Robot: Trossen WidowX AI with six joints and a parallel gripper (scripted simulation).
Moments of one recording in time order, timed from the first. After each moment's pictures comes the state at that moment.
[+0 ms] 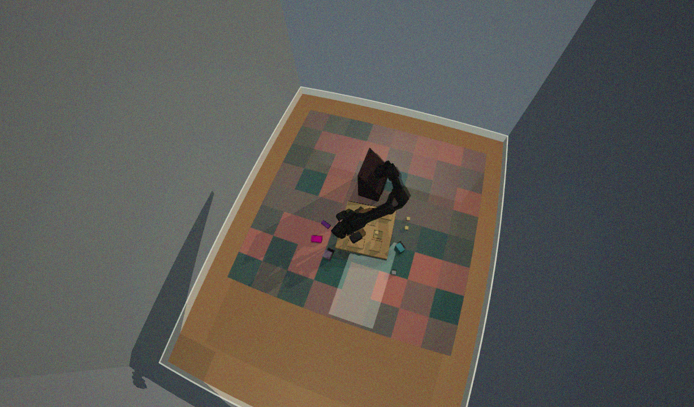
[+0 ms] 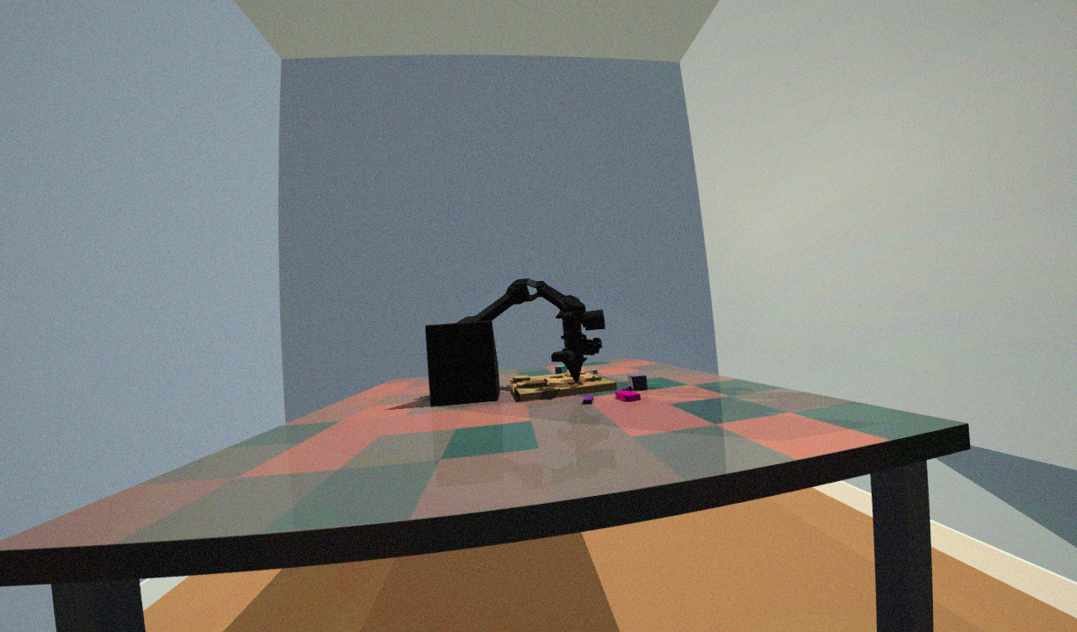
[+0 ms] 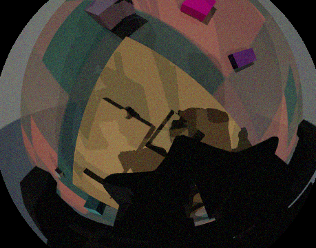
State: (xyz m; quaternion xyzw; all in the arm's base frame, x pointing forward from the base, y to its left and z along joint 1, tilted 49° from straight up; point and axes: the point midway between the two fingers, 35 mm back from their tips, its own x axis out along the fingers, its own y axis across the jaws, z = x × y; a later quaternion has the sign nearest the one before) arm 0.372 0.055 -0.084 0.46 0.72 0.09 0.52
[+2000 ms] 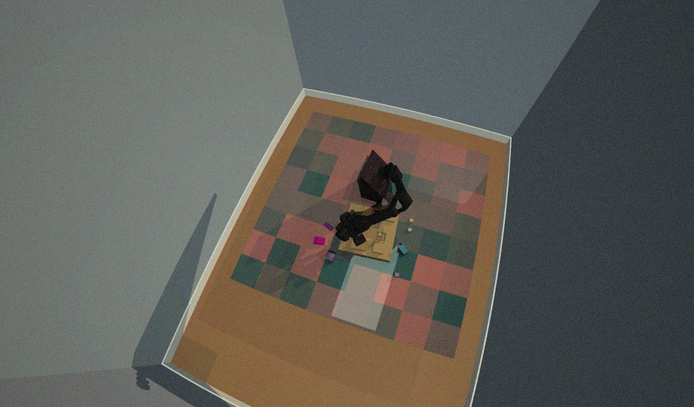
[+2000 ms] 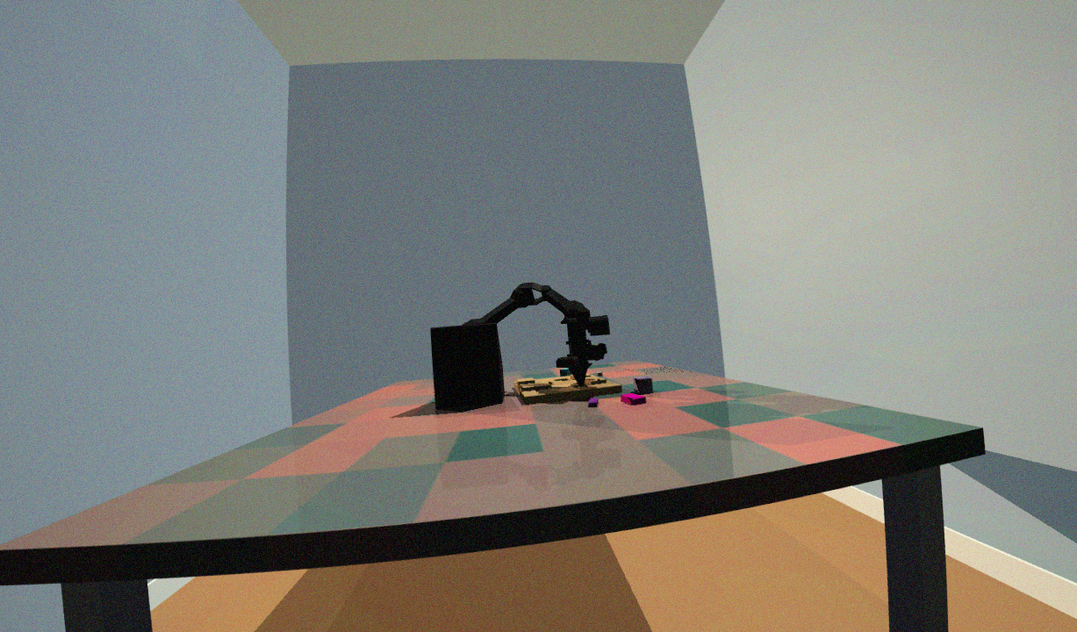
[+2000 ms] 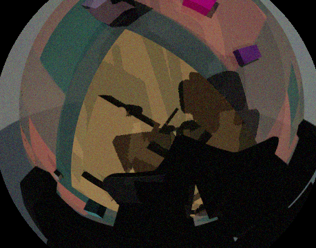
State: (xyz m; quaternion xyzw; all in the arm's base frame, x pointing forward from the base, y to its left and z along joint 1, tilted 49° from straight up) arm 0.371 0.065 -0.087 0.46 0.72 0.08 0.52
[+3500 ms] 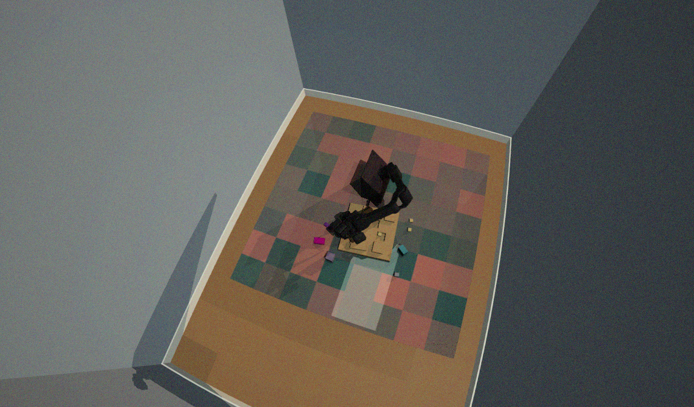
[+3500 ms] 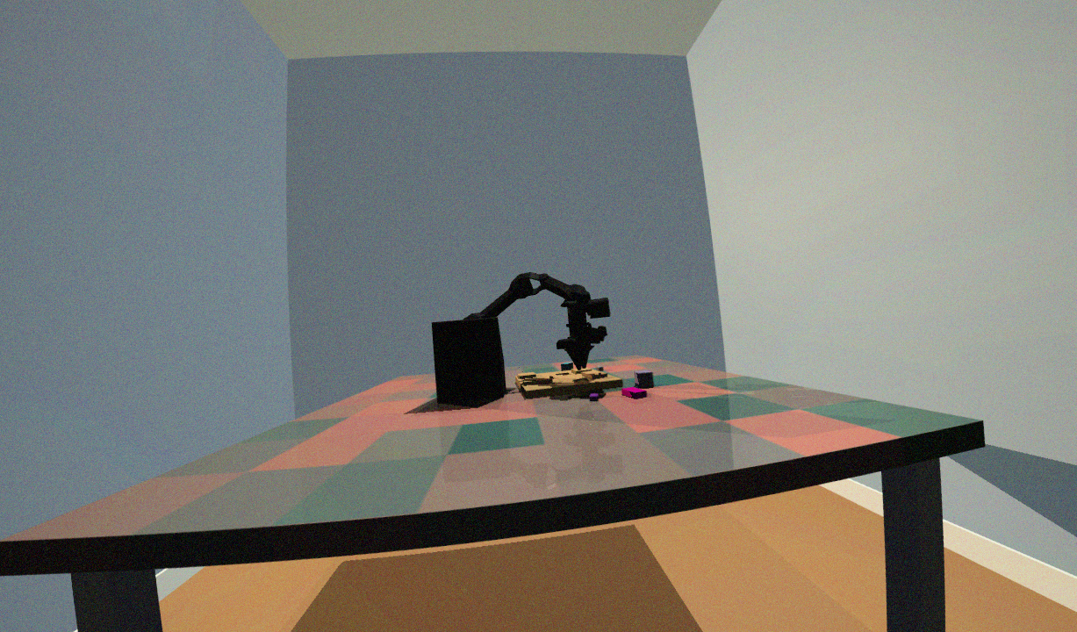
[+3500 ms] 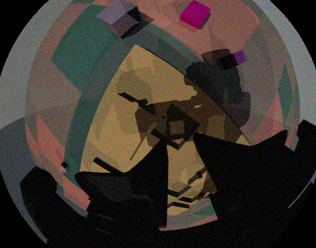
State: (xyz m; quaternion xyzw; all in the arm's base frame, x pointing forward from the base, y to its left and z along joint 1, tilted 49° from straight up) arm 0.374 0.038 -0.062 0.46 0.72 0.08 0.52
